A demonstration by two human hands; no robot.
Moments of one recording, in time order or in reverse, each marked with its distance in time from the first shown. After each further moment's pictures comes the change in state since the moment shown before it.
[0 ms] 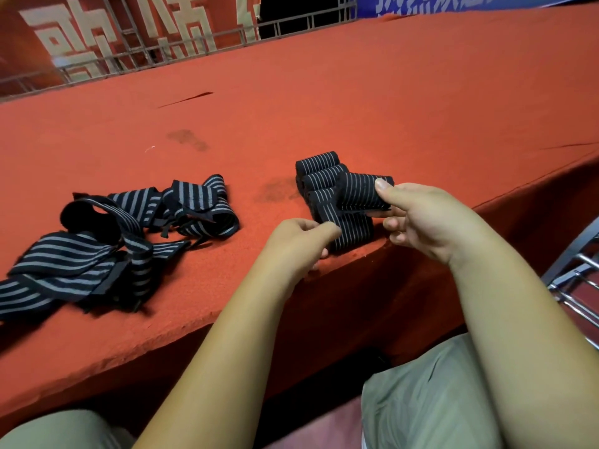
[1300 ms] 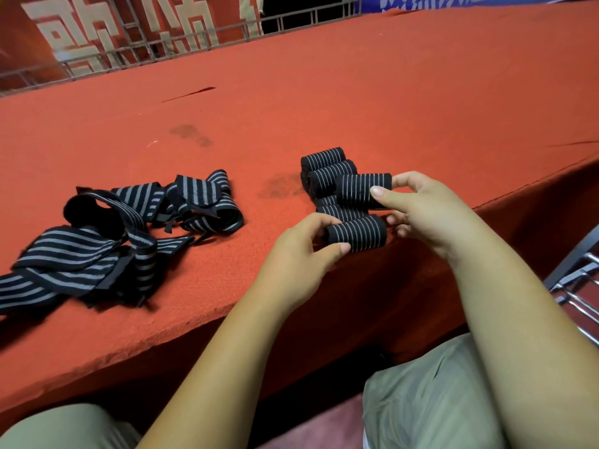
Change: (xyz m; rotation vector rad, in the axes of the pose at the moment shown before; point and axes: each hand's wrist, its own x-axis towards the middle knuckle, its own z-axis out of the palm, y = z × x) left_hand -0.013 -0.031 -0.009 0.194 -0.023 0.506; right_hand 0.013 0.009 0.002 -0.170 0.145 -0.112
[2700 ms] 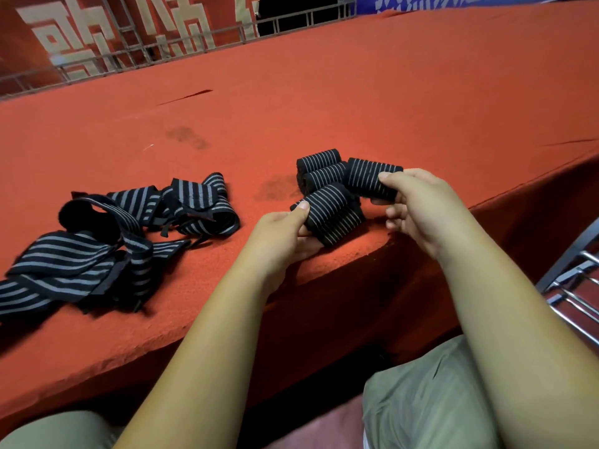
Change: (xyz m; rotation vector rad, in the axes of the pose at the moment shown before) left_hand 0.031 0.008 -0.012 -0.575 0.061 -0.447; right_hand 0.001 -0.006 0.008 0.229 0.114 0.009
